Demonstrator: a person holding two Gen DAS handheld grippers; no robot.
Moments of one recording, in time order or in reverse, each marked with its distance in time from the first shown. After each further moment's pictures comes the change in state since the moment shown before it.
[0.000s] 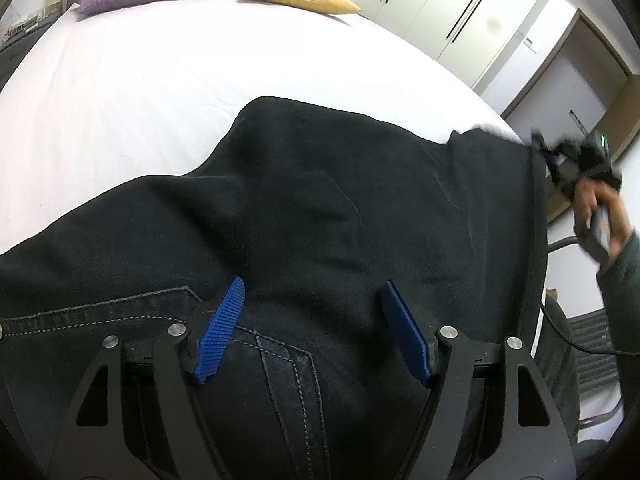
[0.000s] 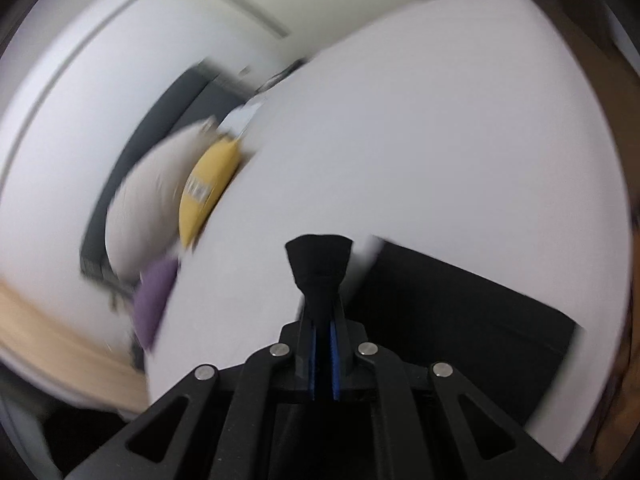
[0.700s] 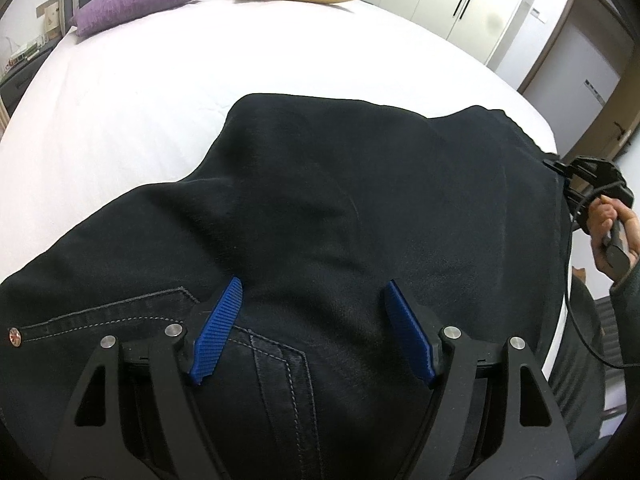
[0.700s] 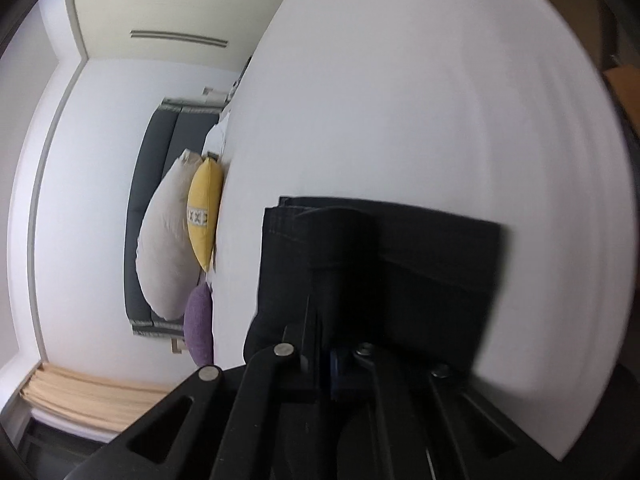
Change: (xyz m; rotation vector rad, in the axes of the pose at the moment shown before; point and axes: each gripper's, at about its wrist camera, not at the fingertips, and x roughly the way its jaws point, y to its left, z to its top) left arm 0.014 -0.026 0.006 0.070 0.037 0.120; right arm 0.012 -0.080 -0.019 0.308 0.077 0.134
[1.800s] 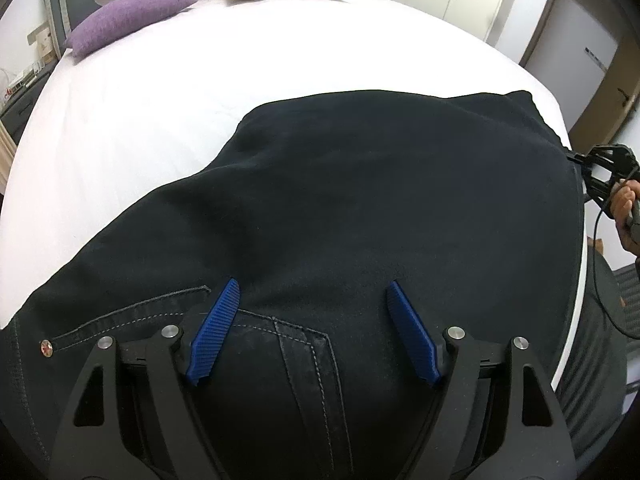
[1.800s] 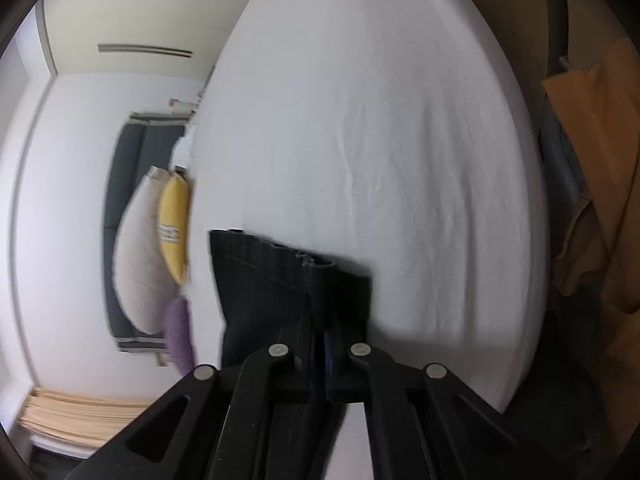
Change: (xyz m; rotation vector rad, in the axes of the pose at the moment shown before) left arm 0.011 -0.017 0.009 0.094 0.027 0.063; right arm -0.046 -0.040 0.028 0.071 0.009 -0.085
